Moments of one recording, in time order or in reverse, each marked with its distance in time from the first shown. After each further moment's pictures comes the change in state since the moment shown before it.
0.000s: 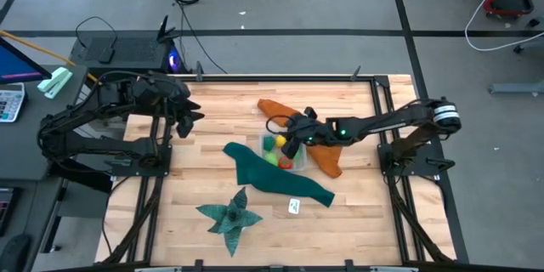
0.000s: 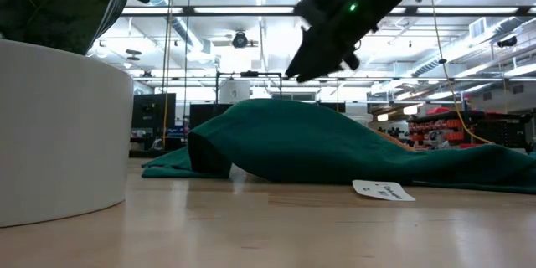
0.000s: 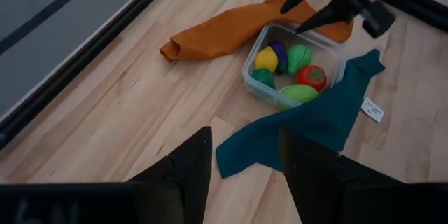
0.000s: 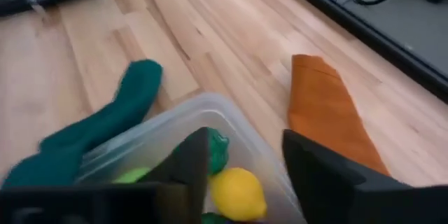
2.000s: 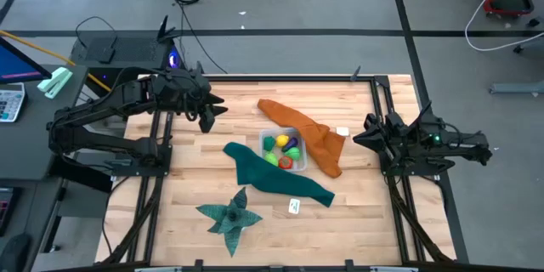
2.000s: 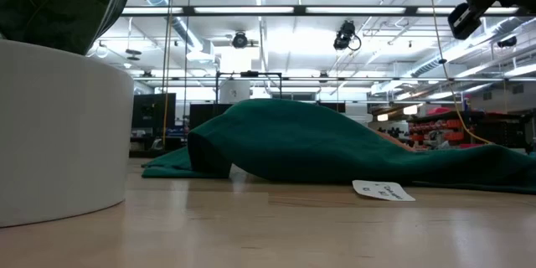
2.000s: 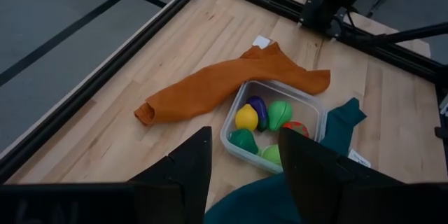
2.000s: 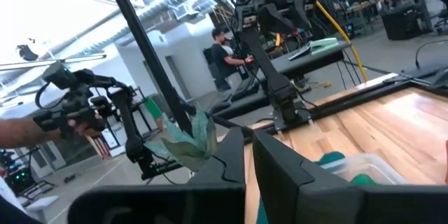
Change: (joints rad) left arm -0.029 0.145 0.000 0.299 0.000 0.012; right arm 0.001 -1.547 -0.728 0.033 -0.528 0.089
